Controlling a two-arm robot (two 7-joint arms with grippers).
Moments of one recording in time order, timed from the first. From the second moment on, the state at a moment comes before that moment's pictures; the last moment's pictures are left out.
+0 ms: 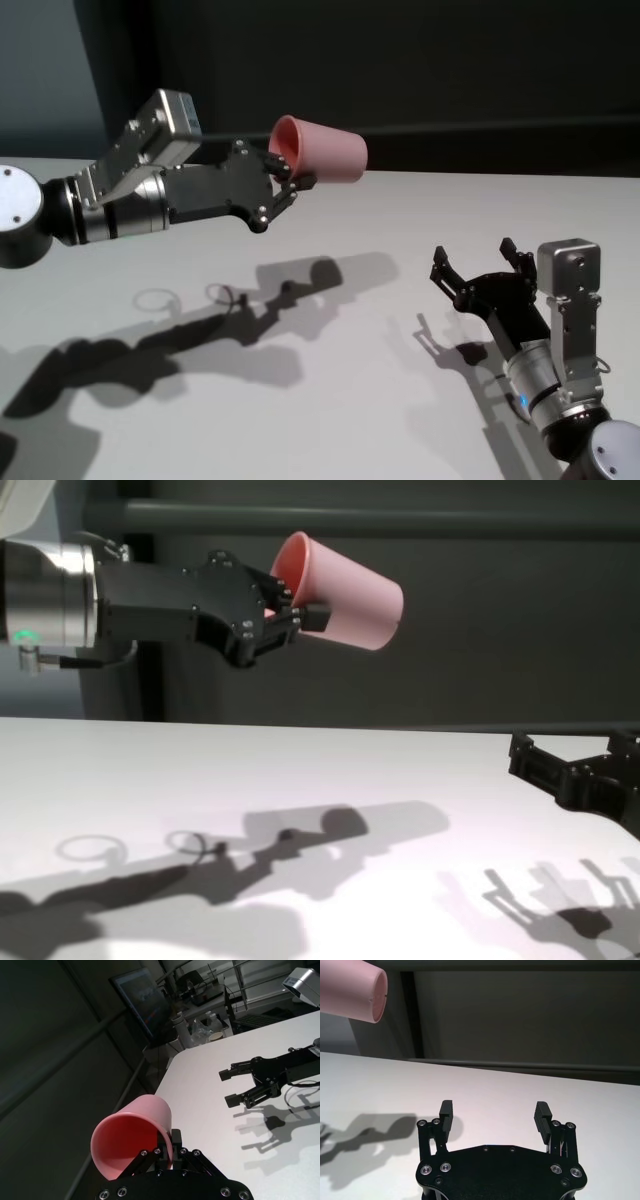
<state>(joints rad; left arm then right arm) -0.65 0.54 0.63 -1.28 -0.23 -0.20 -0.84 -0.06 0.16 -0.26 -1.64 0.19 -0.04 -0.06</state>
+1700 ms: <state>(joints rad) -0.74 0.29 0.62 -1.03 -0.55 -0.24 -0.95 -0.06 0.16 -0.26 -1.64 0.19 -0.04 -0.06</state>
